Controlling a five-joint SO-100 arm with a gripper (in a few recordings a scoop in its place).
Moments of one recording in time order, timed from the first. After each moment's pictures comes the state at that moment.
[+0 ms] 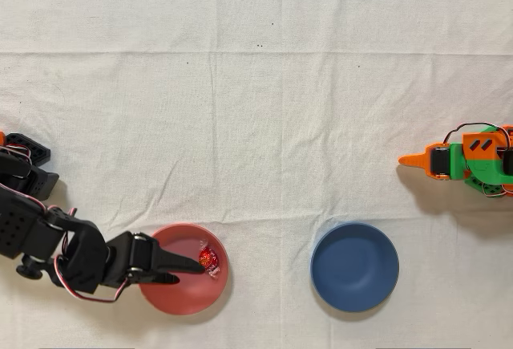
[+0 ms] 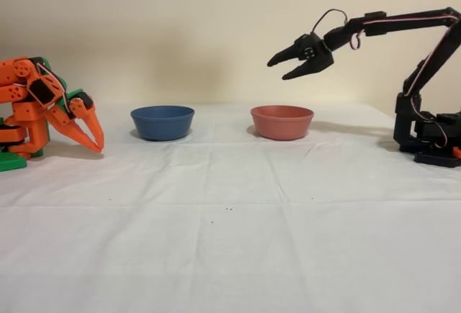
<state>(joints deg) 29.7 122.3 122.3 30.4 -42.4</state>
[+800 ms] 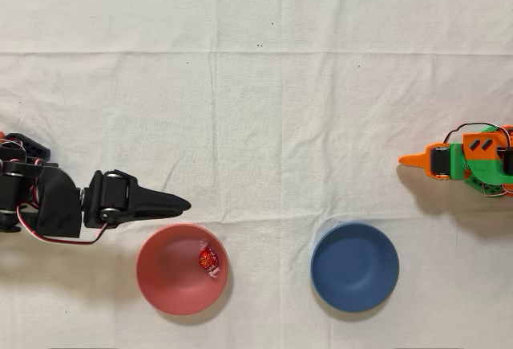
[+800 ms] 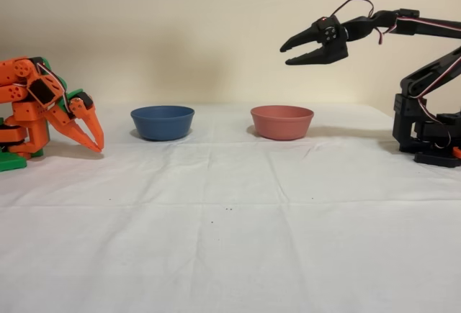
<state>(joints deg) 12.0 144.0 132.2 31.8 -24.3</state>
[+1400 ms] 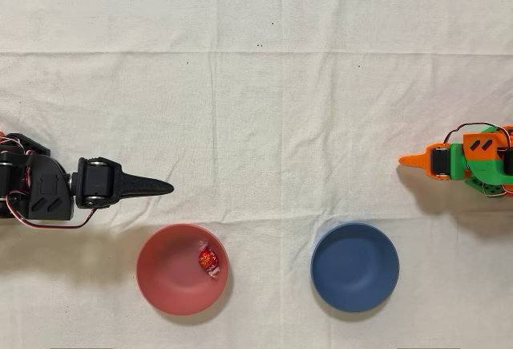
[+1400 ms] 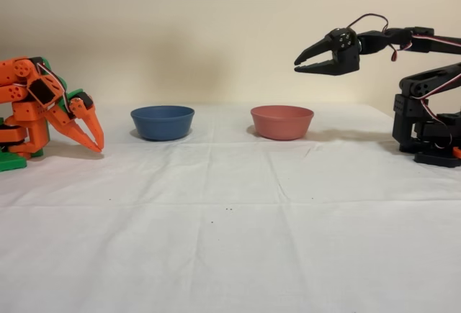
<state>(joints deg) 7.9 159.9 150.3 21.6 -10.8</state>
